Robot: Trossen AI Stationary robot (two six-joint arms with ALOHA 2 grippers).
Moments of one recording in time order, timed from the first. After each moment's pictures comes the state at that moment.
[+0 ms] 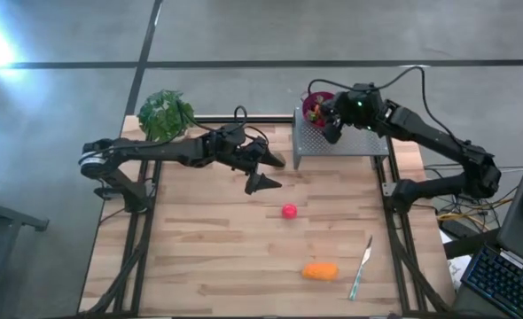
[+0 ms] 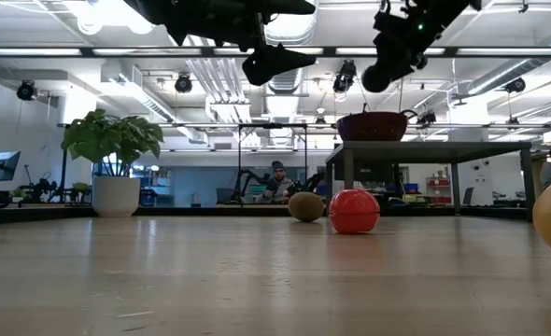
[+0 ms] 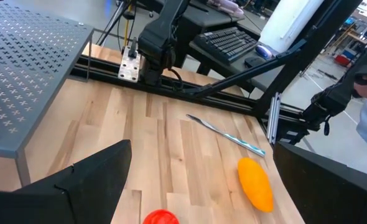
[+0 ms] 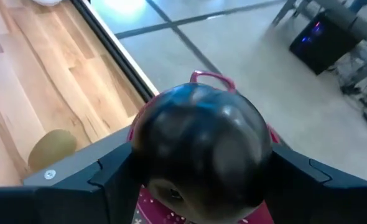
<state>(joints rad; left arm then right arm) 0.20 1.52 1.14 0.11 0.43 -0.23 -0.60 1.17 1.12 -0.55 0.19 -0.16</state>
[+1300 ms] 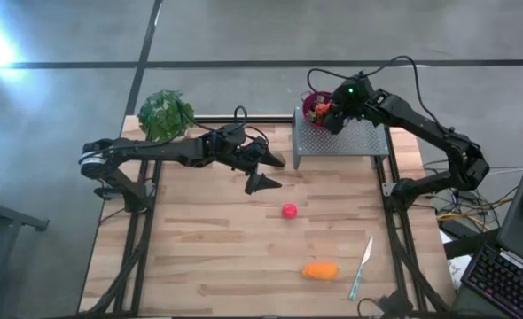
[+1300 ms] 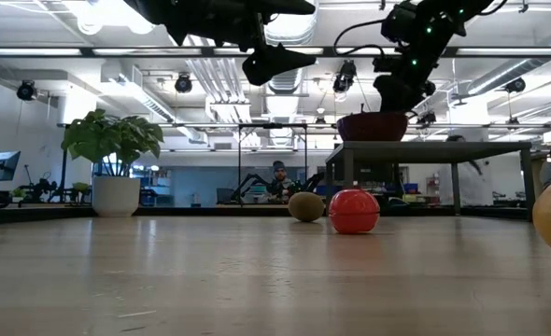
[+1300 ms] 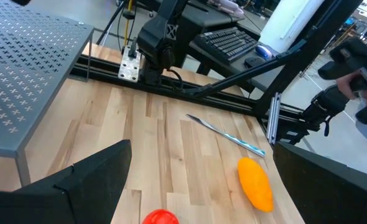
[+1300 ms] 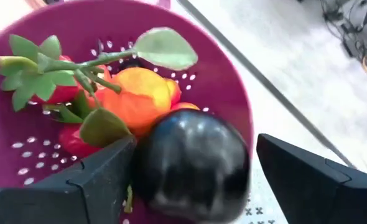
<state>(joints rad) 0.20 1.52 1.14 0.11 0.42 -0.24 -0.78 1.31 1.16 -0.65 0.22 -0.15</state>
